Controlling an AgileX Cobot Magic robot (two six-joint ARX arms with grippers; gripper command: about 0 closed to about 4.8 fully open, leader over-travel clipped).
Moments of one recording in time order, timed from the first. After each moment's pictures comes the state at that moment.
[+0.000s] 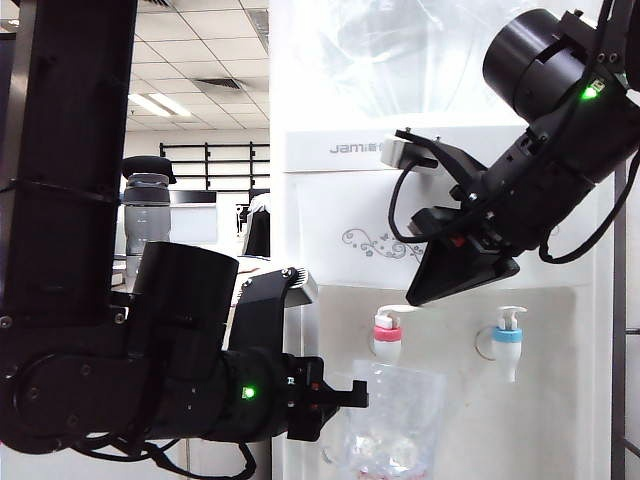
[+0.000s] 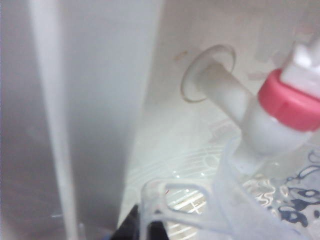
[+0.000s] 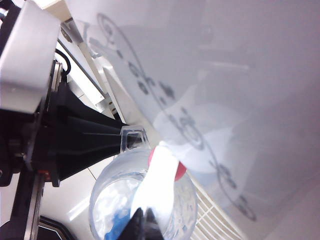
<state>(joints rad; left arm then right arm) -0.69 2.38 0.75 1.39 -0.04 -0.14 0.45 1.55 0.72 0.10 -0.23 -0.17</state>
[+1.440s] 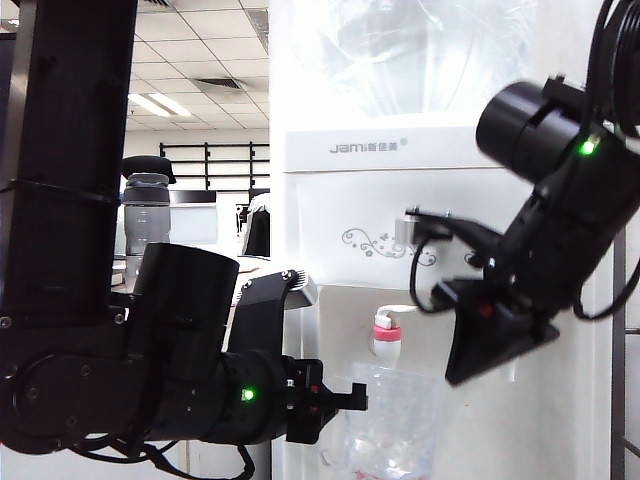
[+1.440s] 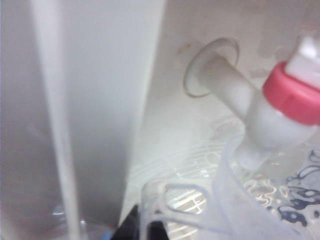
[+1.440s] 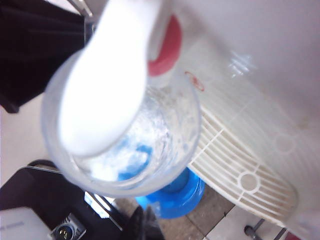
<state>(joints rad) -0.69 2.39 0.75 1.38 -0.05 -0.14 0.45 1.64 0.72 -0.03 -0.18 -0.13</state>
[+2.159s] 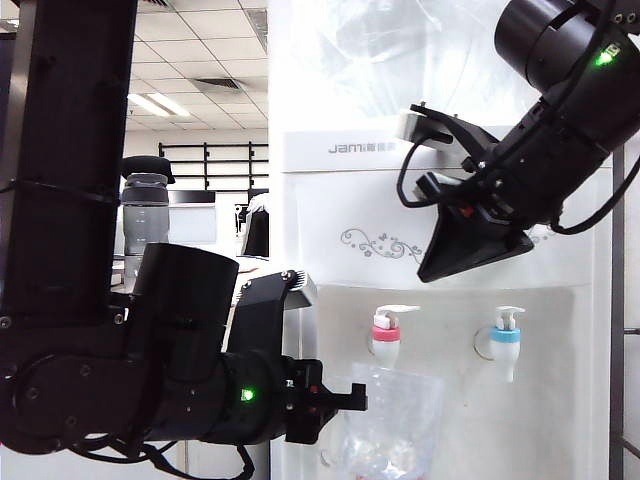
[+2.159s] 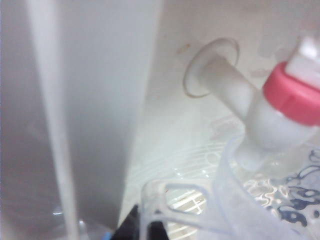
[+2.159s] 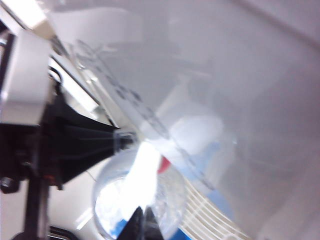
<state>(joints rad) -0.69 2.39 0.75 1.38 -0.05 -0.14 0.45 1.47 0.73 0.04 -0.21 -0.09</state>
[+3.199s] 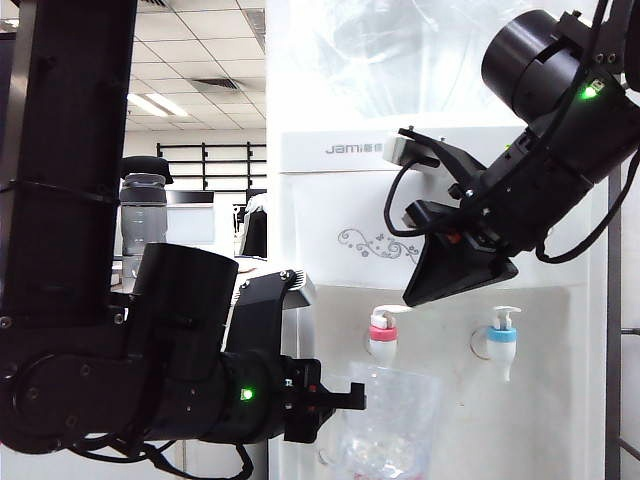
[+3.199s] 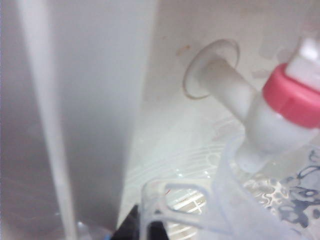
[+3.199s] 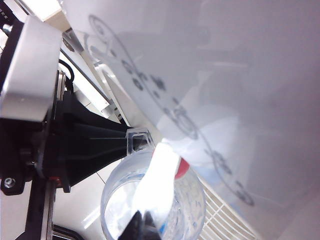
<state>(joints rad) -0.69 2.39 0.75 1.38 -0.05 -0.14 0.45 1.55 0.73 0.10 -0.25 -0.10</state>
